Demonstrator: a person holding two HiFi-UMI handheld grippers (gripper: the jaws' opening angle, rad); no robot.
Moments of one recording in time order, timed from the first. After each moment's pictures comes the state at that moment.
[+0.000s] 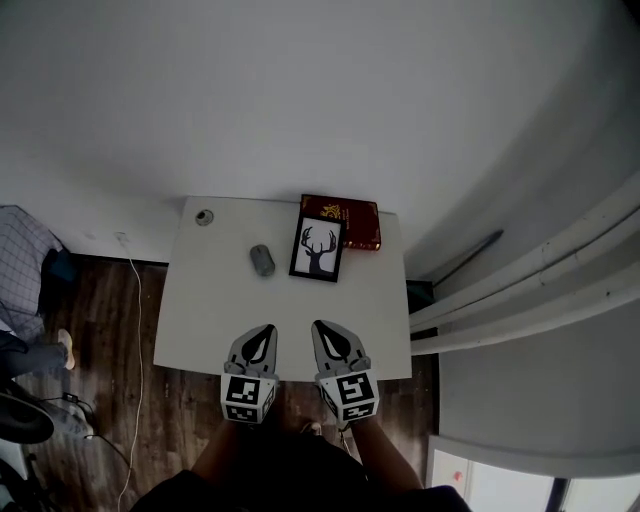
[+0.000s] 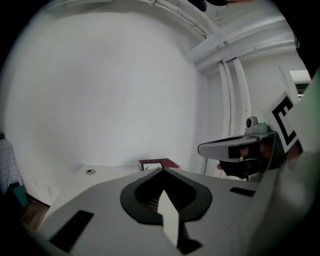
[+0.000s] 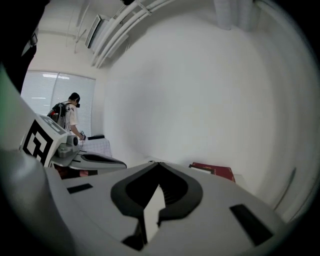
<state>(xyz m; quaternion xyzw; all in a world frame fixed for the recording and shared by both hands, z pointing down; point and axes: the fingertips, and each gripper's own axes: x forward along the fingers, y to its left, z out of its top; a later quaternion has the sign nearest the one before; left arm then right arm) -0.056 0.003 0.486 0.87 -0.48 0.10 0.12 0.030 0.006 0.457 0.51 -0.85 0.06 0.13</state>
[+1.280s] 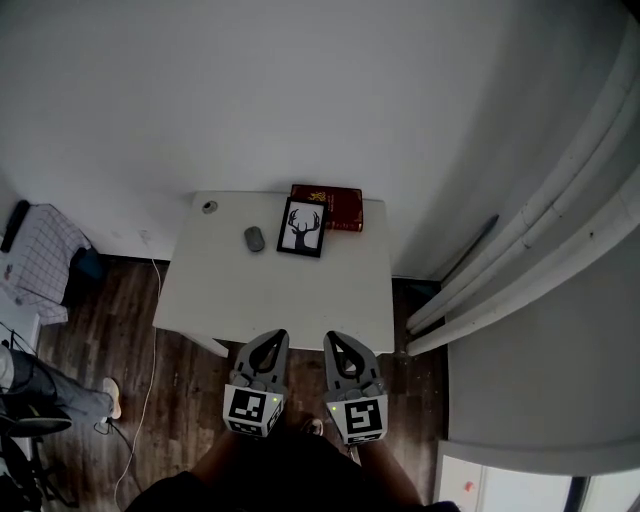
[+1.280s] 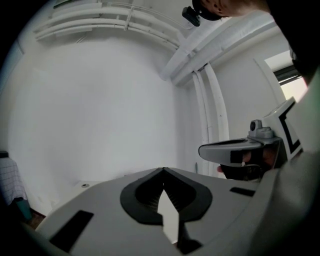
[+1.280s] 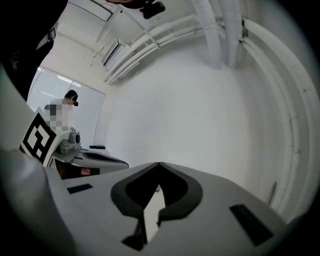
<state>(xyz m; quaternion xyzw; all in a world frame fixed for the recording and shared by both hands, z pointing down) 0.054 0.163 0.418 0.87 -0.48 0.06 0.02 0.135 0.178 0.389 0.53 -0.85 -0.04 0.04</state>
